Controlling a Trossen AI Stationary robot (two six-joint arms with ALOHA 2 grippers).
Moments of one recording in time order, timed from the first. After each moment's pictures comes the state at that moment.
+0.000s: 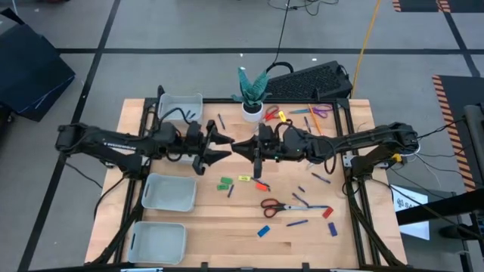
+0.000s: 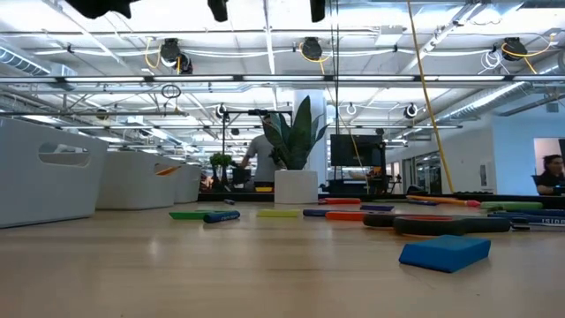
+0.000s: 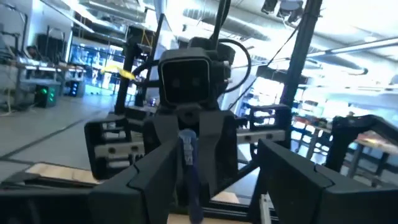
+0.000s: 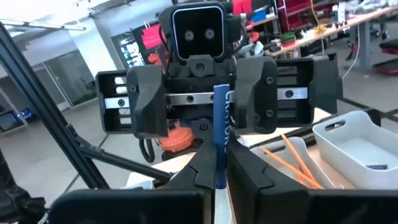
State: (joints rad) left arm 0.03 1.22 0.73 0.76 0.17 -0.28; right arm 0.08 1.50 1.12 0.37 0.15 0.35
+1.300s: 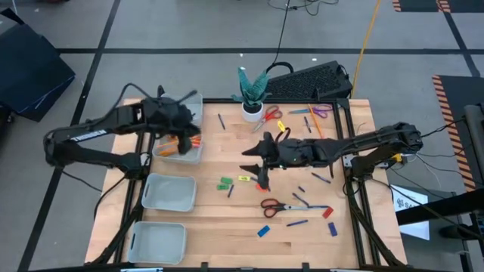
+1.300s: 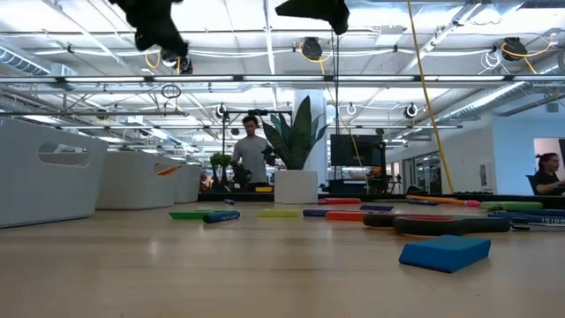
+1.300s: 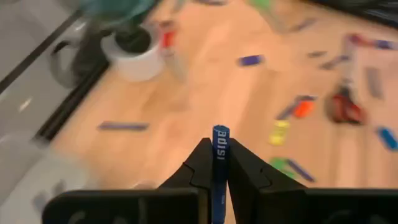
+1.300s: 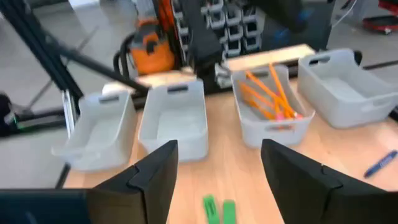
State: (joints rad) left arm 0.32 1.04 1.13 -0.84 0.00 -0.12; right arm 0.15 1.46 1.12 -0.02 0.19 0.26
